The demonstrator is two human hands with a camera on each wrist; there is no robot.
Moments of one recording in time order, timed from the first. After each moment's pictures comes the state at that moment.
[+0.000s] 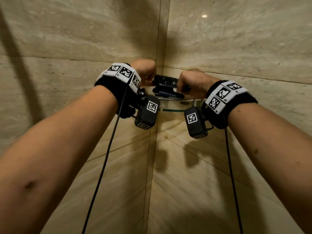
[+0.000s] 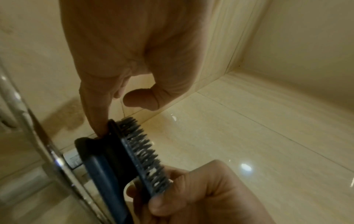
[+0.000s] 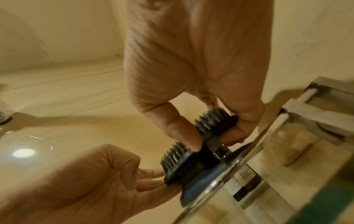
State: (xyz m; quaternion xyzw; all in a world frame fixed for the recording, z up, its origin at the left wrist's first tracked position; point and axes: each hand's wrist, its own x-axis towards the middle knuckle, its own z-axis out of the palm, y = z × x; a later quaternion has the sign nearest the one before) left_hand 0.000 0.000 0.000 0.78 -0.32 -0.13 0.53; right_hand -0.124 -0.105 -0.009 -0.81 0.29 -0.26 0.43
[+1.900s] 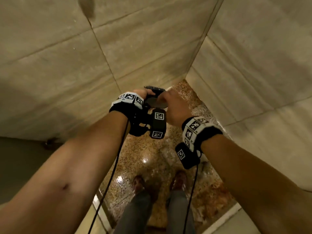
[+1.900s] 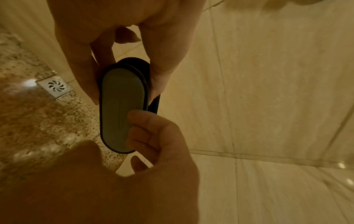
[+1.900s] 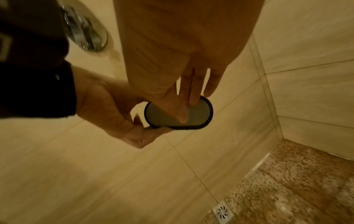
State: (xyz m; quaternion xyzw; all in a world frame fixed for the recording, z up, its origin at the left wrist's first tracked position) left_hand -0.154 0.427 -0.595 0.73 0.12 -0.51 0.44; right_hand -0.280 0.335 -0.592 -0.93 0.17 0.08 0.30
